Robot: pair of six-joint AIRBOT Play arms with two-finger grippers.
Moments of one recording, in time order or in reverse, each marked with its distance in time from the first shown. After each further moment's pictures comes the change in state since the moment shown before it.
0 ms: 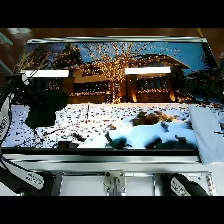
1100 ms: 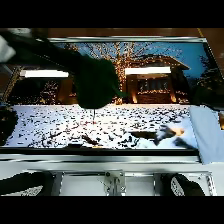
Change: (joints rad) left arm -0.749 0.455 0.358 -0.264 -0.003 -0.004; right arm 0.000 0.233 0.170 -0.028 0.508 -0.114
